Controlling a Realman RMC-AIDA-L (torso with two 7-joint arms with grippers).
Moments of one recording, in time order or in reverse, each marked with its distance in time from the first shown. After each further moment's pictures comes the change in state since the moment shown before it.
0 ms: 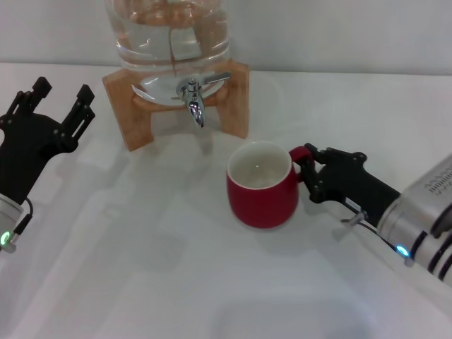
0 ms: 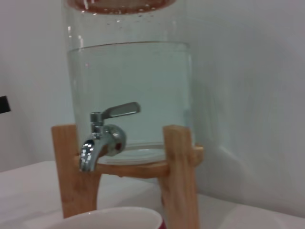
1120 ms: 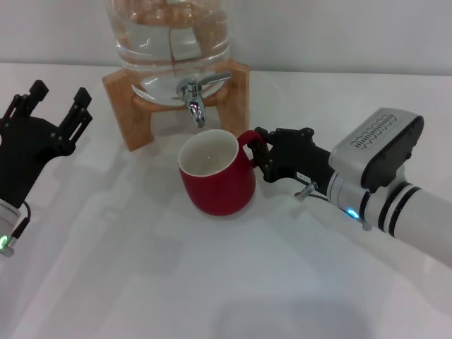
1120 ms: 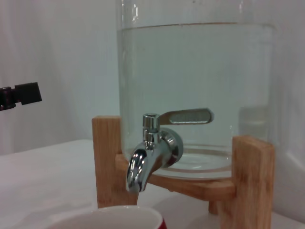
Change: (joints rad) left arm 0.013 -0.002 -0.001 0.003 0.000 -0.008 0.002; right arm 0.193 0.003 -0.003 0.070 0.000 0.238 0.000
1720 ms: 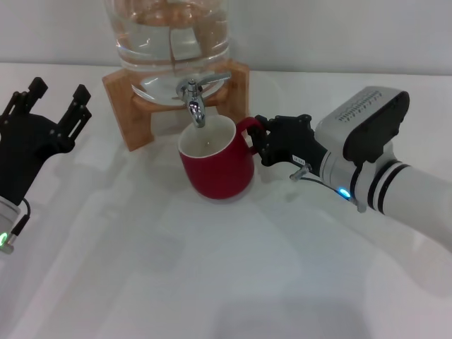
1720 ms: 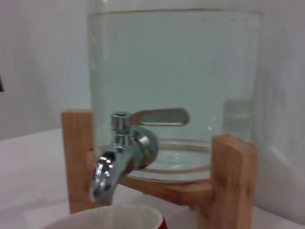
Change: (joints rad) left arm -0.006 0.000 -0.006 0.001 0.000 0.003 -0.001; right arm 0.060 0.001 0.065 0.006 0.008 0.132 0.000
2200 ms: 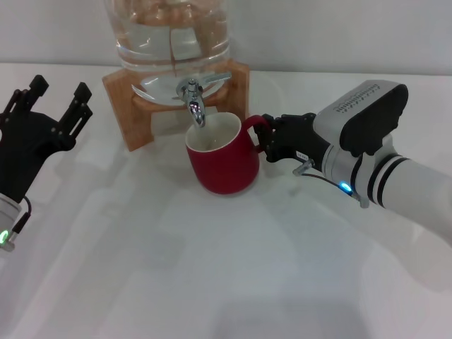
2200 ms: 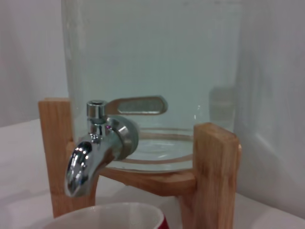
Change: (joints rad) left arm -0.005 0.000 0.000 0.002 -0.001 0.005 0.001; right arm 0.015 0.000 0.034 -0.002 0.003 0.069 0.000
